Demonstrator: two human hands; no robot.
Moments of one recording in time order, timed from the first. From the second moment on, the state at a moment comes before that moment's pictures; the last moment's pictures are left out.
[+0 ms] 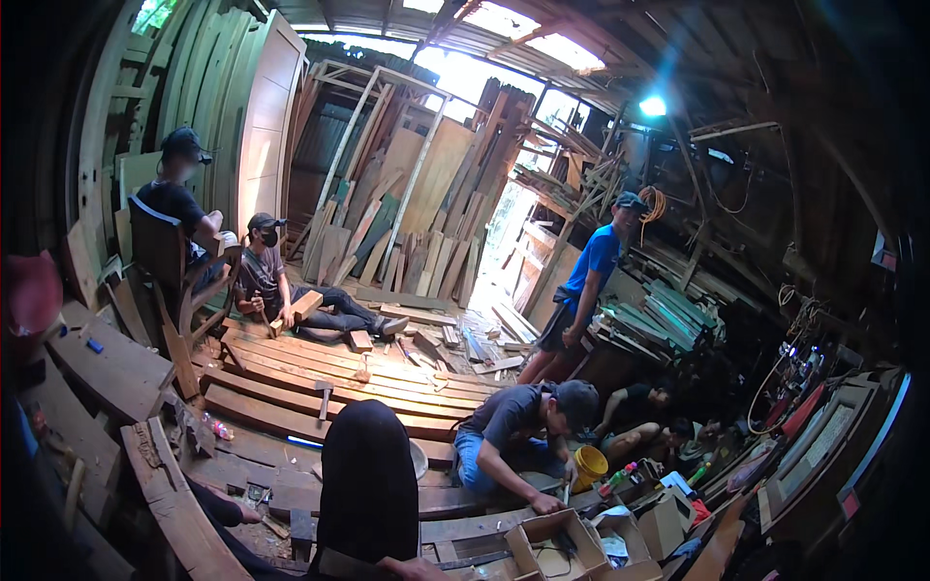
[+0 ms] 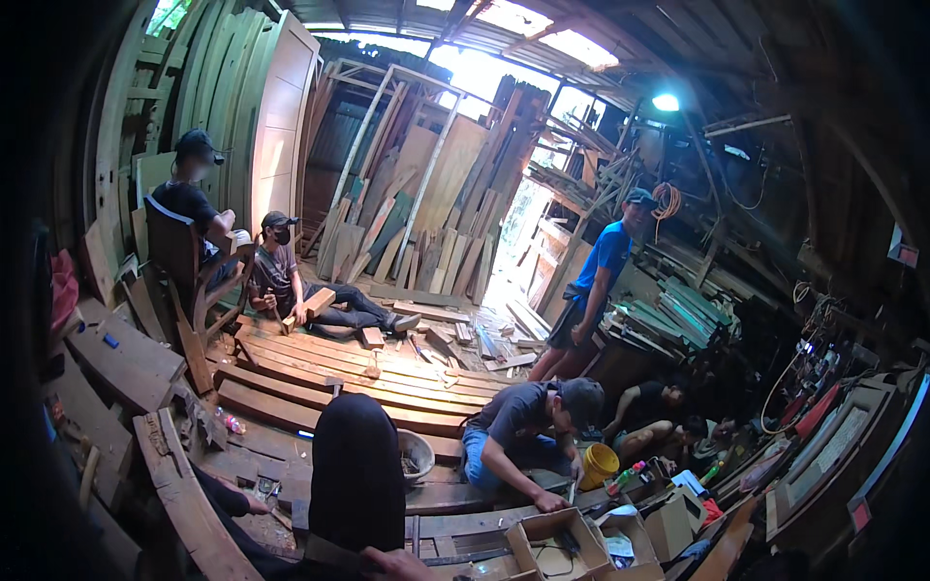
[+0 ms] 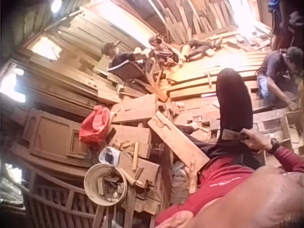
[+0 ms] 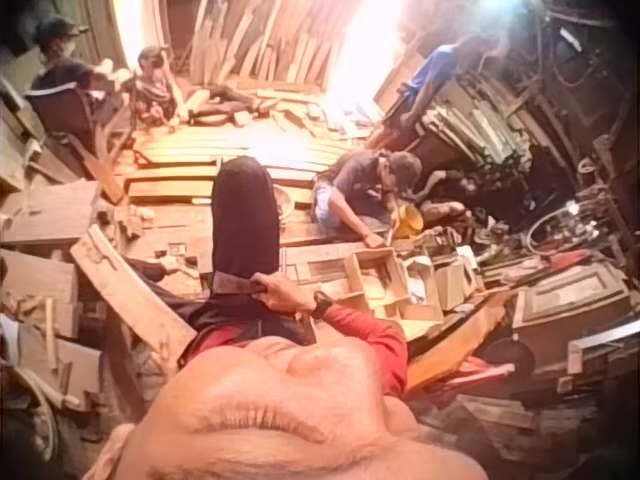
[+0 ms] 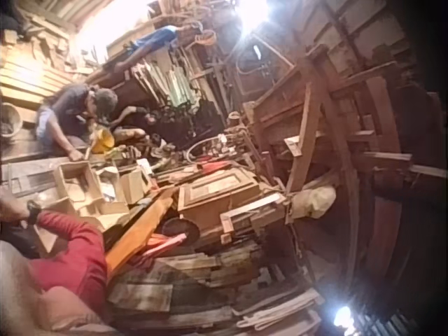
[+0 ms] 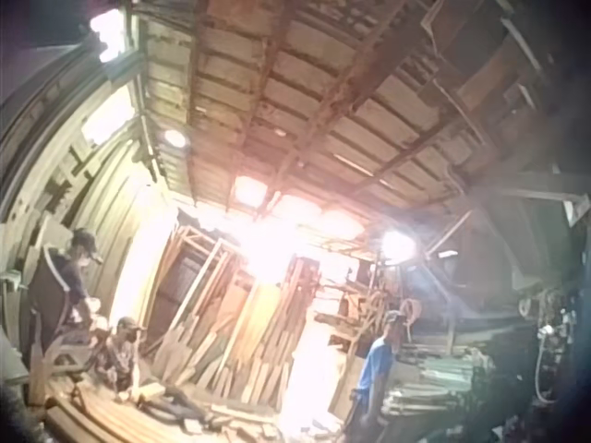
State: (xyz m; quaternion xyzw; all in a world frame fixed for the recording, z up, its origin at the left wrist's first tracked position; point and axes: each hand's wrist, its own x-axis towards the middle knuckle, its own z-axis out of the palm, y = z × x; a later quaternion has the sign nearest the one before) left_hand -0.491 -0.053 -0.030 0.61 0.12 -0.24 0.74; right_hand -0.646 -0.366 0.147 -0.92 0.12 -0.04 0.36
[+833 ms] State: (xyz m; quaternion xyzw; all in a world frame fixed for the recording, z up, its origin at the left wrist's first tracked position) left_hand -0.494 -0.022 -0.051 0.65 0.12 -0.15 0.74; right_hand -0.749 -0.365 0.095 -0.93 0.15 -0.30 0.17
